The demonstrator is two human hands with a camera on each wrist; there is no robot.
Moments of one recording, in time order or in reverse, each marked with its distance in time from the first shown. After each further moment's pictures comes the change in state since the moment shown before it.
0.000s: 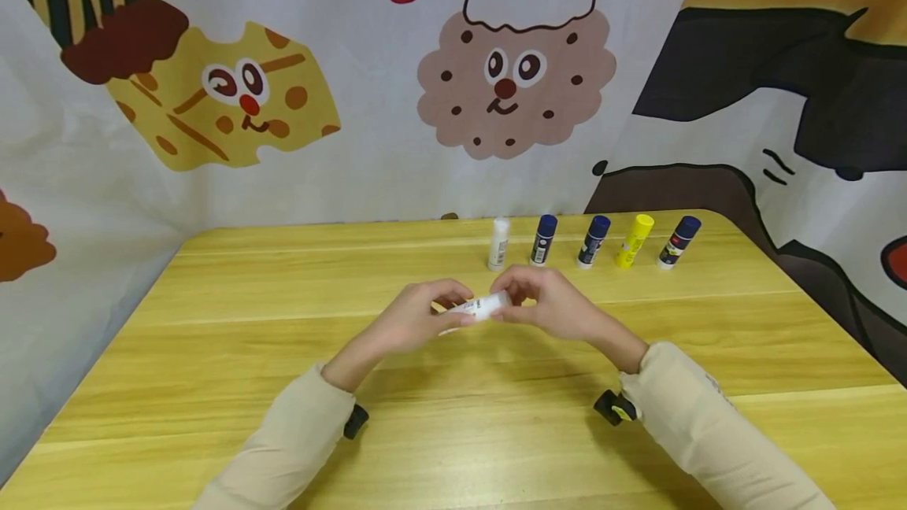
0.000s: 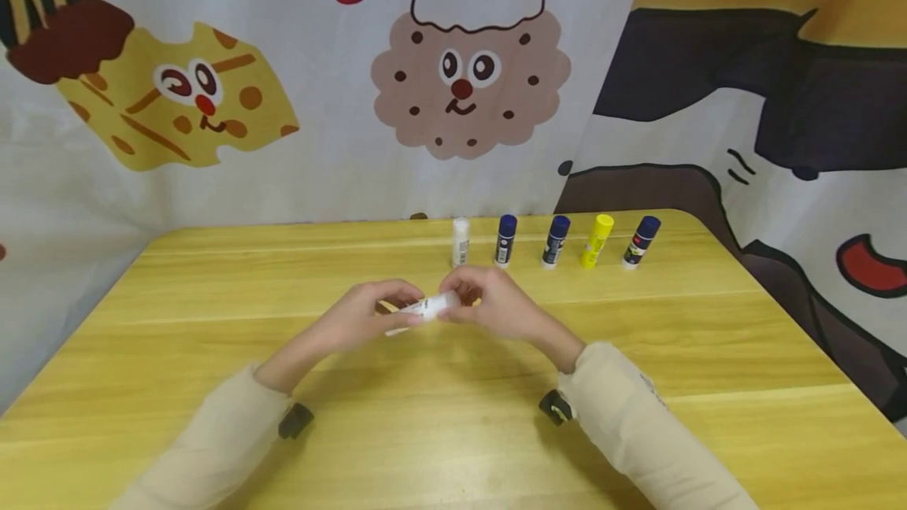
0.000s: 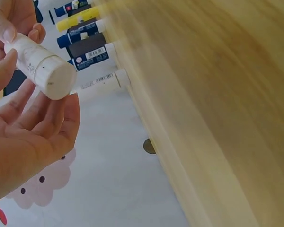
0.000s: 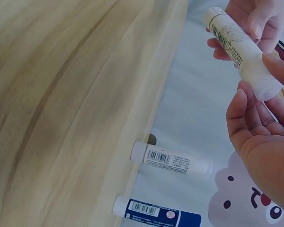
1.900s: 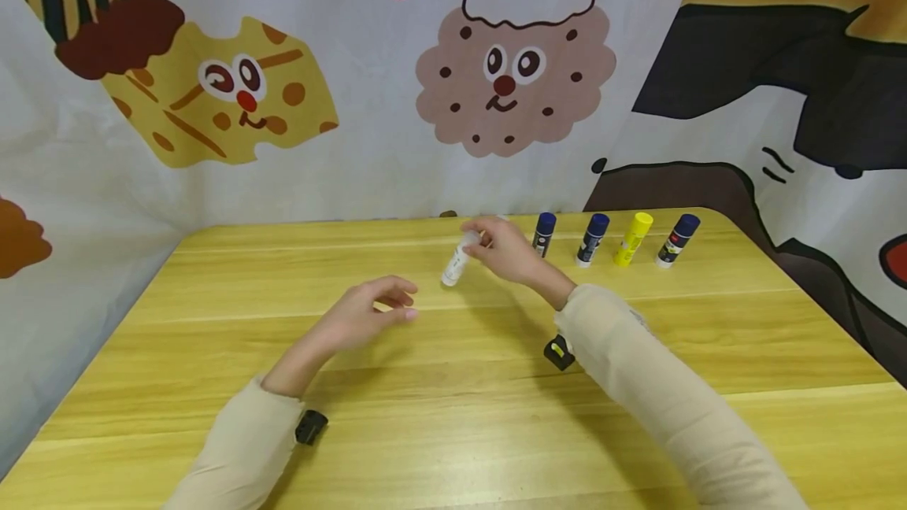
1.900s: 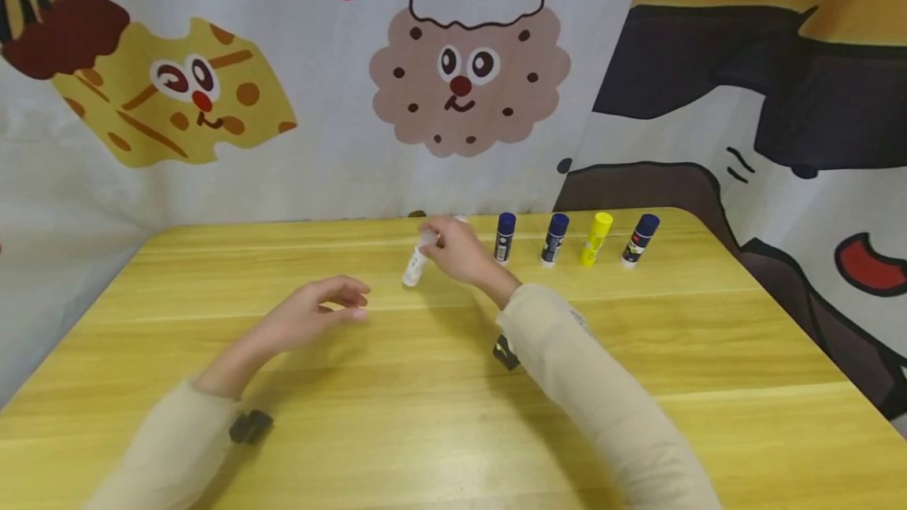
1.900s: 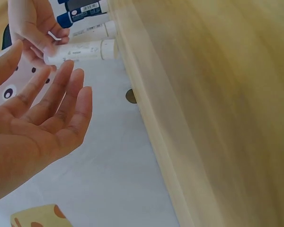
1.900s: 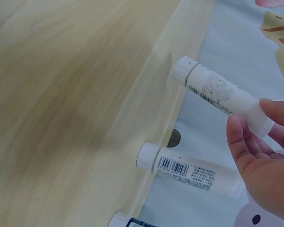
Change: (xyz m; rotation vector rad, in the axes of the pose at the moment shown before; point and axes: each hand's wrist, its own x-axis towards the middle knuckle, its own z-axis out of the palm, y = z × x) left_hand -0.032 -0.035 -0.037 -0.015 0.039 -0.116; right_hand 0.078 0.021 0.005 -0.217 0.129 0.155
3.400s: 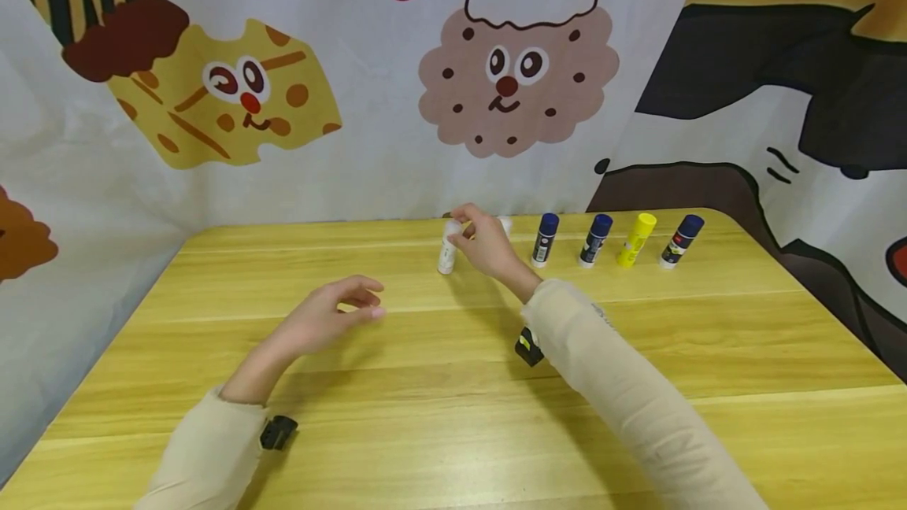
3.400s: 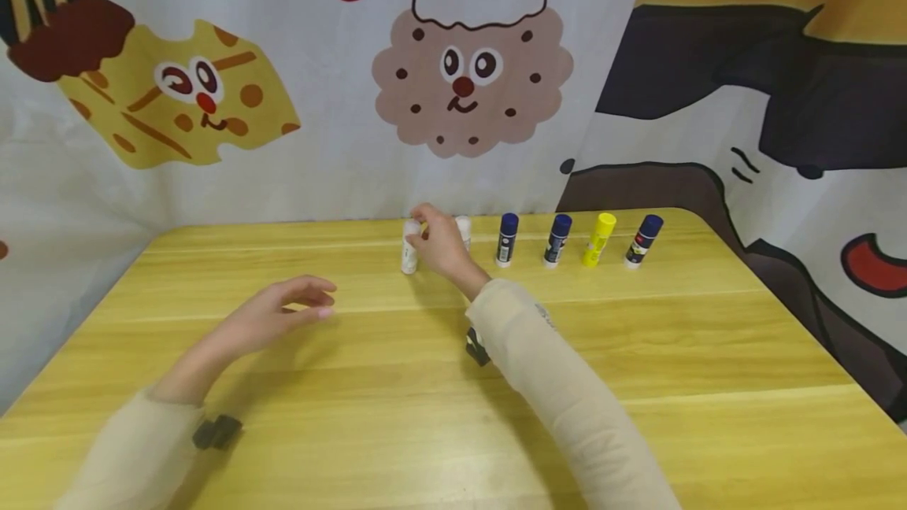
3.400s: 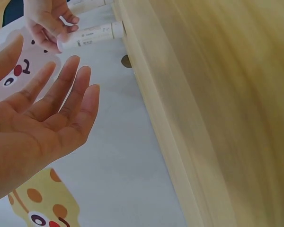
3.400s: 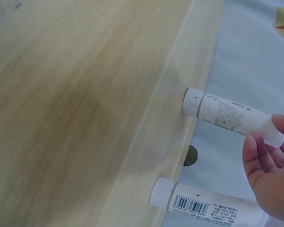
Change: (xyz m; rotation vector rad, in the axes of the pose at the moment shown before) left_hand -0.022 -0.014 -0.028 0.067 0.024 -0.058; right_hand 0.028 0.000 0.028 0.058 0.150 0.114
